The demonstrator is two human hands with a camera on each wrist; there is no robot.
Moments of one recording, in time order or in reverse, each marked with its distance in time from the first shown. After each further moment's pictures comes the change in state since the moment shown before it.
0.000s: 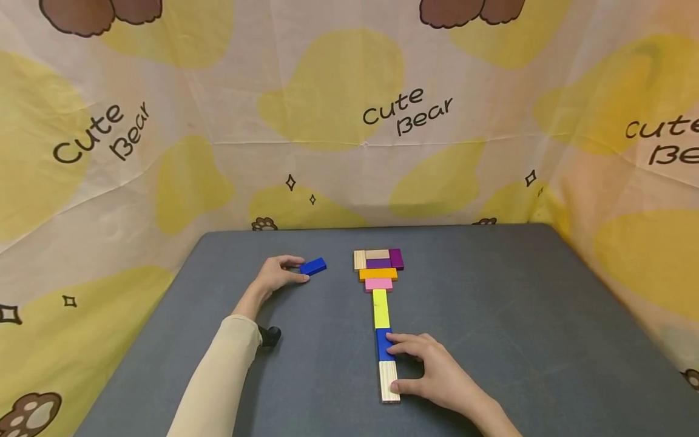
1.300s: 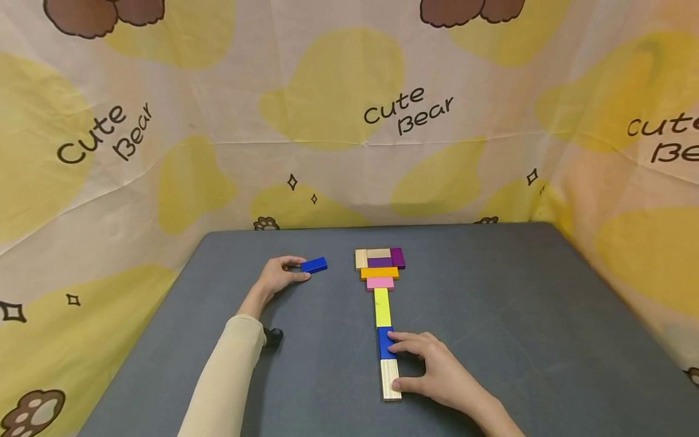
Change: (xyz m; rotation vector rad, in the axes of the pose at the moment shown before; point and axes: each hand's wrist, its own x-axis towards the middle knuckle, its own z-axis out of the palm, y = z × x) left_hand 0.000 -0.005 0.004 0.013 0.042 0.000; right_hand -0.002 0.002 0.001 0.001 0.026 -0.026
